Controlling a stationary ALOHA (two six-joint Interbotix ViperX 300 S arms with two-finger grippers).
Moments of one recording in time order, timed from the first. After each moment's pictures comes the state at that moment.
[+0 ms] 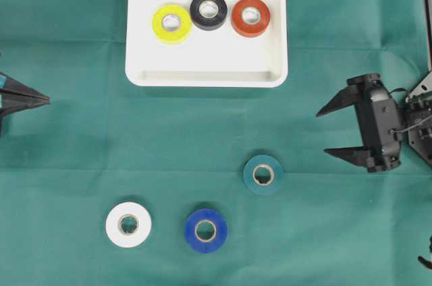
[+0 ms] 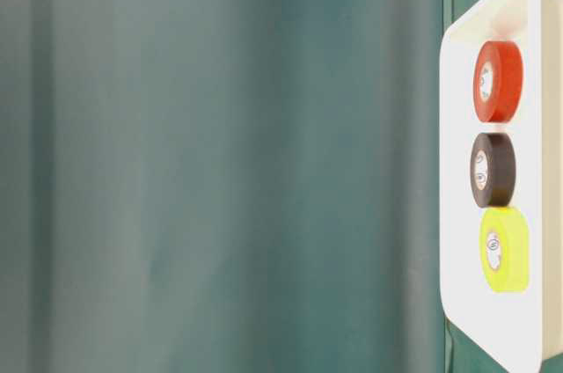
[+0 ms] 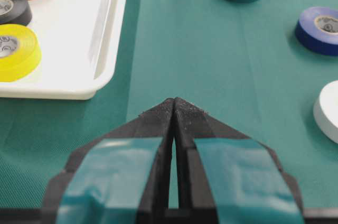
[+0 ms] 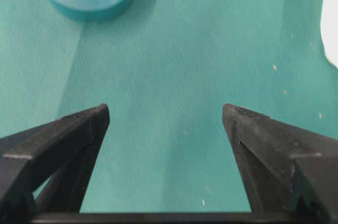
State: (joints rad) left arm 0.00 -1.37 1.53 -0.02 0.03 -0.01; right arm 0.12 -0.51 1.25 -0.39 0.00 0.40
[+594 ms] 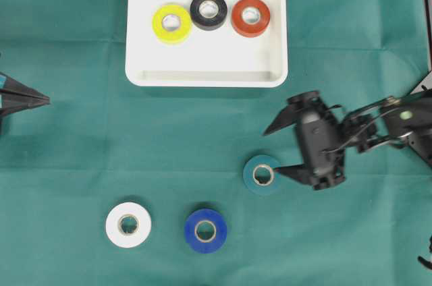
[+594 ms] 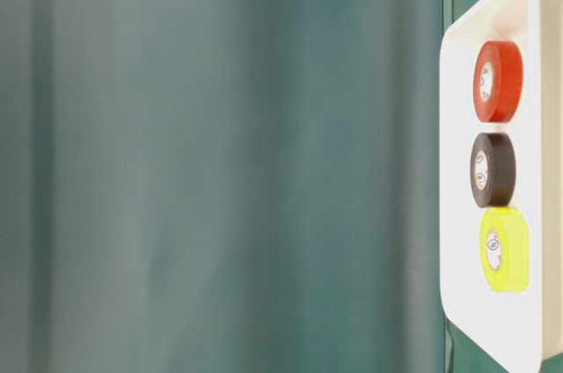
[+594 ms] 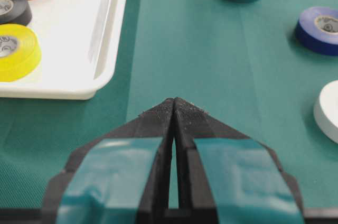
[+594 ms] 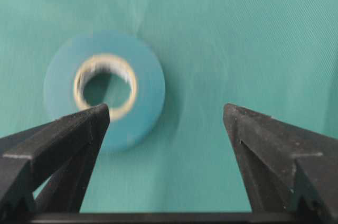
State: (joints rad) left arm 0.00 -1.37 1.53 -0.02 0.03 -0.01; right arm 0.15 -0.11 0.96 -0.41 -0.12 0.40
